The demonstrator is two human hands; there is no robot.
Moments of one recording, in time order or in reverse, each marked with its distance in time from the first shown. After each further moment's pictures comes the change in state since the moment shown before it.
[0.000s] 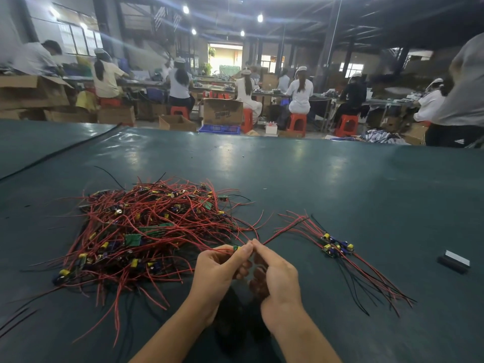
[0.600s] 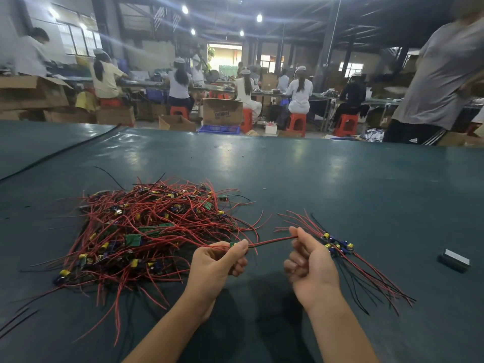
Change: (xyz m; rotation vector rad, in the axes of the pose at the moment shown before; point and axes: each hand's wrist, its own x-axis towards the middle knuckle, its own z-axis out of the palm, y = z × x) left_hand 0.005 0.004 -0.004 -0.051 -0.007 0.052; right_hand 0.032 -0.036 -0.036 0.210 0.082 -0.006
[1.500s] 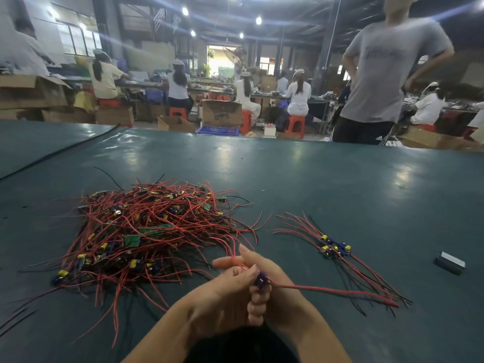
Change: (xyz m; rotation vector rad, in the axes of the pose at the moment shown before) left_hand -0.016 0.008 0.000 -0.285 -0.836 -0.455; right_hand -0.028 0.030 0.011 -0.552 -0.655 0.283
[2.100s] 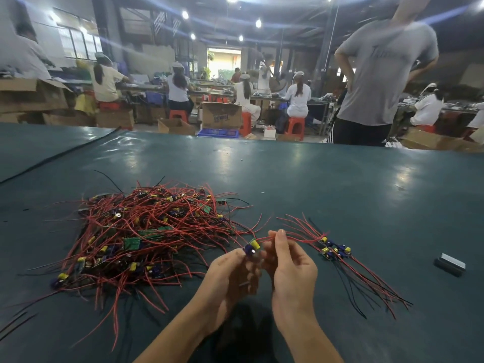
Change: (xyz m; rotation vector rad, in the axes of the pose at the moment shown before) left_hand 0.014 -0.001 0.000 -0.077 0.607 0.206; right_hand 0.006 0.001 0.005 0.235 0.689 -0.637
